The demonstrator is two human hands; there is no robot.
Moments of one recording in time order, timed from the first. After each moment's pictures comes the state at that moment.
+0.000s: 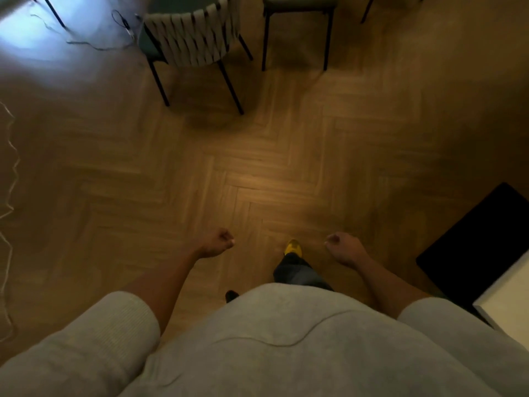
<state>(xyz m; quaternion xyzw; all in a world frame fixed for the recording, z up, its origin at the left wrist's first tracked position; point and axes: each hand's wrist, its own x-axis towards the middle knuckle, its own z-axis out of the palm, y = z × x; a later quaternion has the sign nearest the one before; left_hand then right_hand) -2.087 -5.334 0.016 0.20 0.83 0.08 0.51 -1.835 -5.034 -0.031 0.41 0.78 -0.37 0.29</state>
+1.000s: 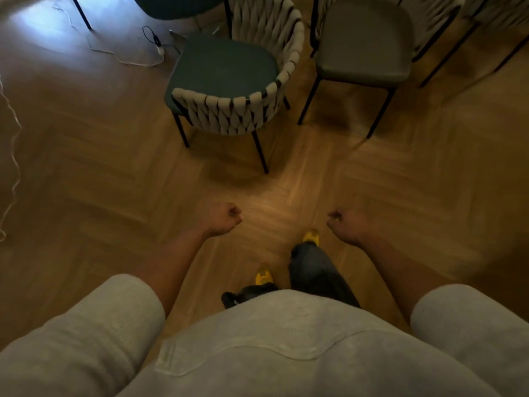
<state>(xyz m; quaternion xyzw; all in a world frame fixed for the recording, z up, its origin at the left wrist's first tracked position) -2.585 -5.087 -0.014 0.17 0.88 0.15 0.42 -2.400 -4.767 -0.007 0.32 0.83 -0.33 0.30</state>
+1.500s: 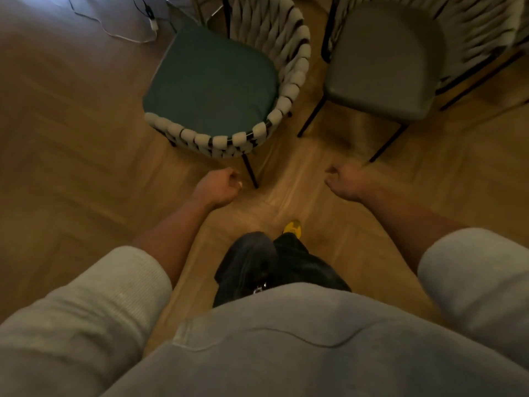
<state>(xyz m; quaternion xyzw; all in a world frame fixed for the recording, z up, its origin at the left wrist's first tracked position) -2.792 -4.899 -0.022 0.12 0.91 0.17 0.35 -2.694 -4.568 -0.002 0.19 0.90 -0.23 0.31</state>
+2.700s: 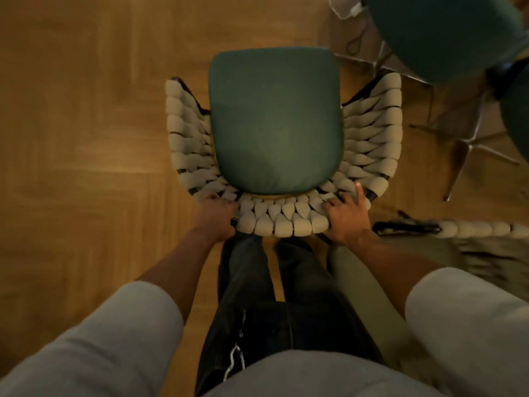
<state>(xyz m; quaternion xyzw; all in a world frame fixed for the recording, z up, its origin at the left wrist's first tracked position) -2.920 -4.708 -0.121 -0.21 0.92 0.10 0.32 -3.164 -4.481 -0.108 -0.48 0.77 0.29 0.31</state>
